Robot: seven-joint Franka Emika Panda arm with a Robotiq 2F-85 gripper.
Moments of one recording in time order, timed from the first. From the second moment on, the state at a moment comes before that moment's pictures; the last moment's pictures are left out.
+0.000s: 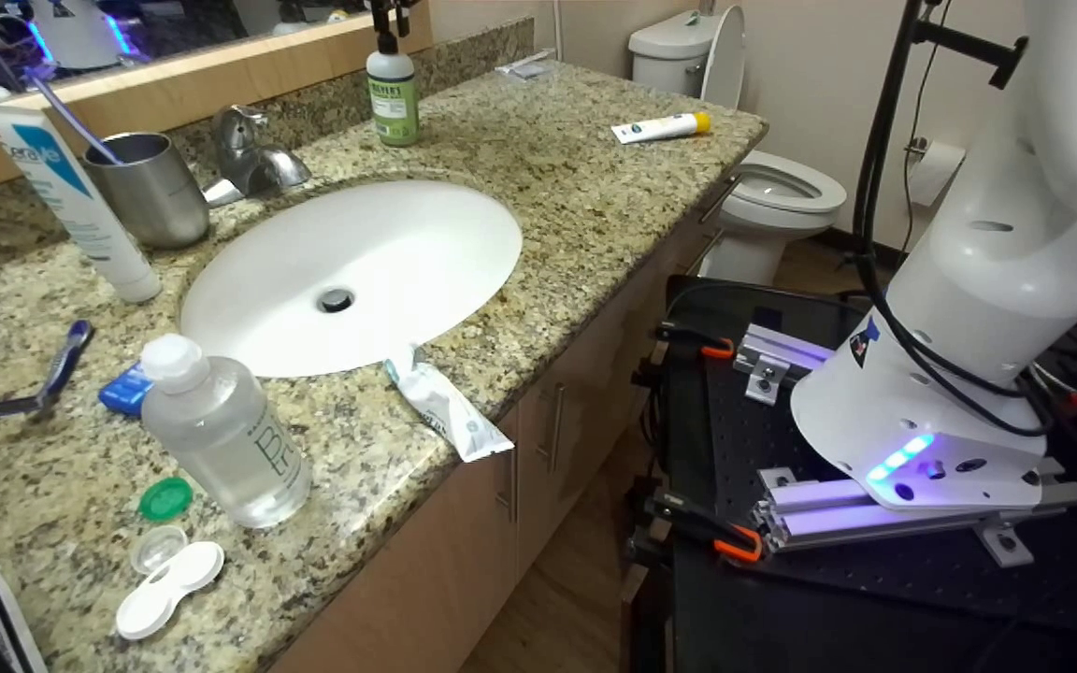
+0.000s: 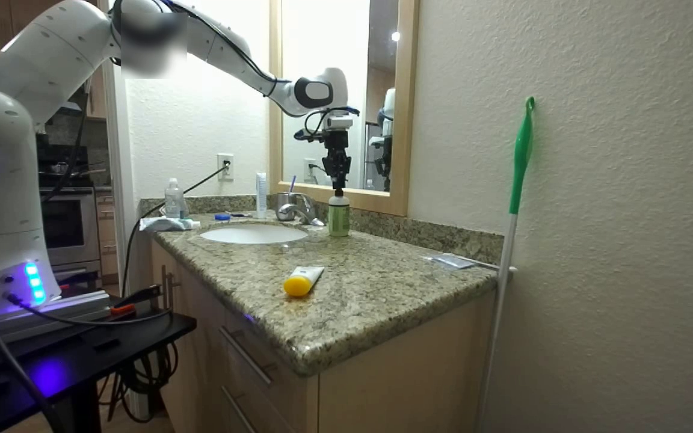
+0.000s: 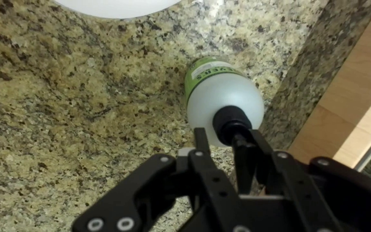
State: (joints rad) arm -0.33 0.62 -0.31 -1.34 0.15 2.04 1.00
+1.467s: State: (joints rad) arm -0.34 -0.16 -0.39 -2.02 -0.02 1.94 0.86
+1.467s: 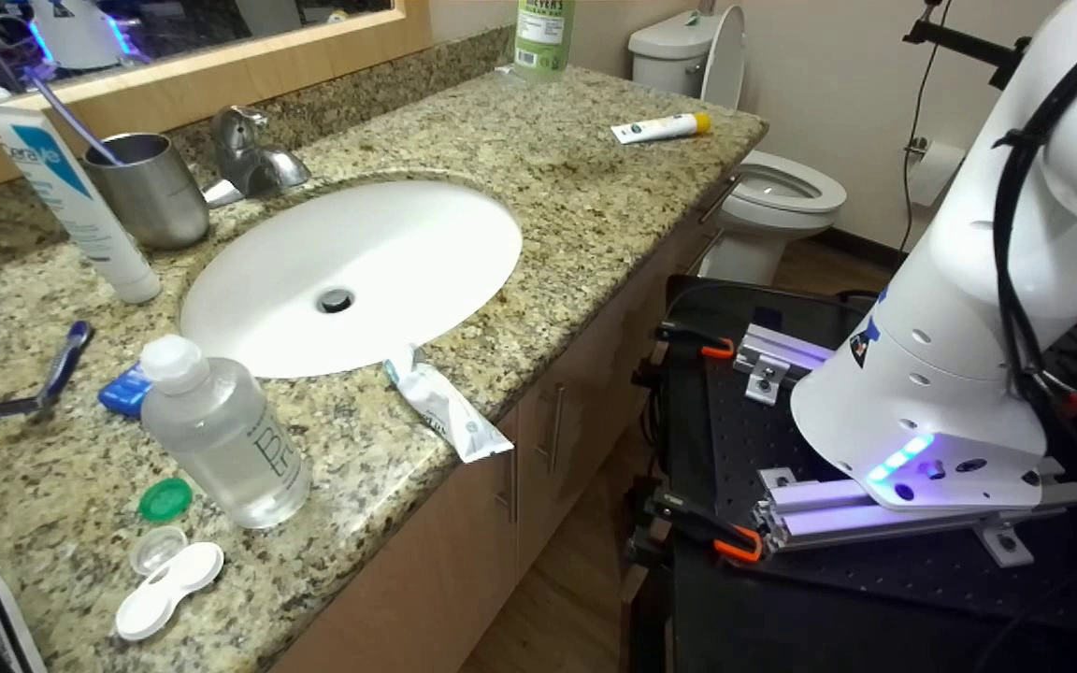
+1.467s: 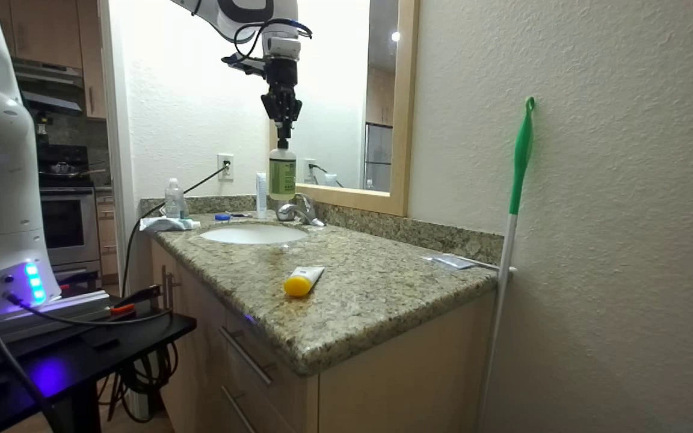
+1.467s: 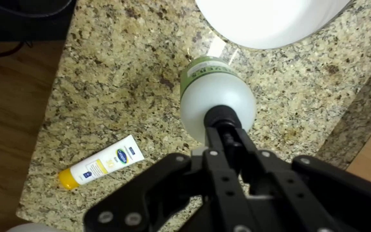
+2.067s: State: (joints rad) arm -0.37 -0.19 -0.39 -2.09 -0.09 1.96 0.94
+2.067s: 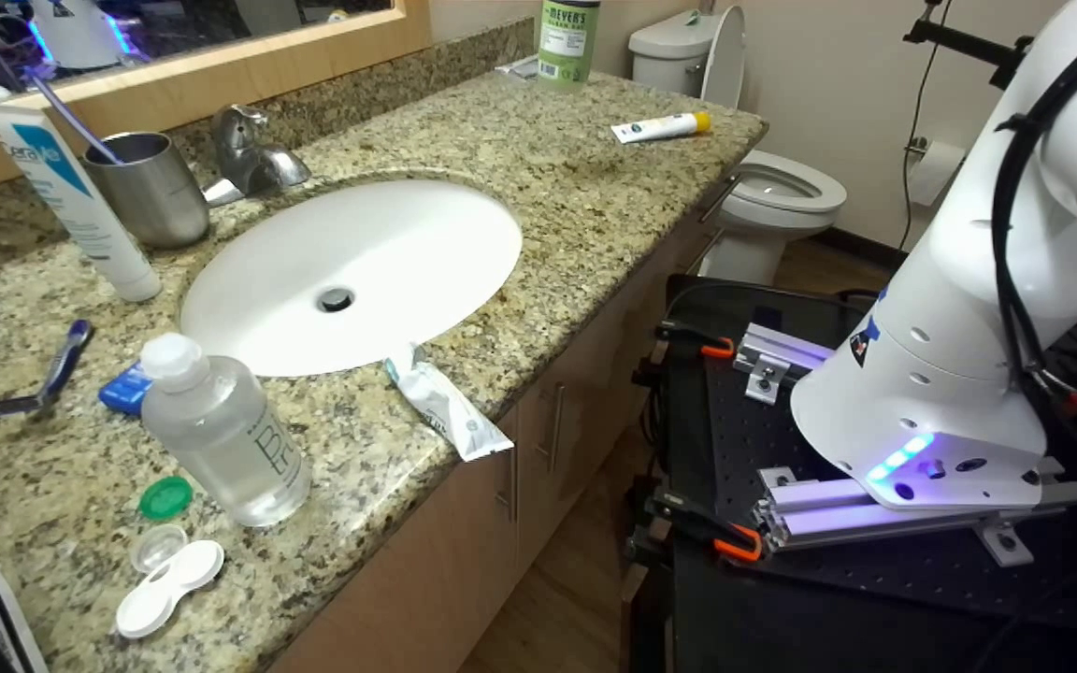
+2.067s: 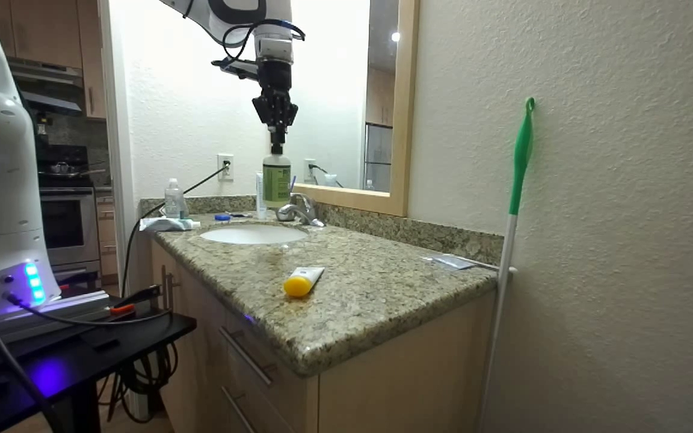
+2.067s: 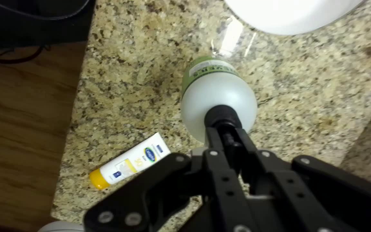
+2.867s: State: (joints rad) arm -0.44 -0.26 -0.42 -2.50 -0.36 2.41 1.05
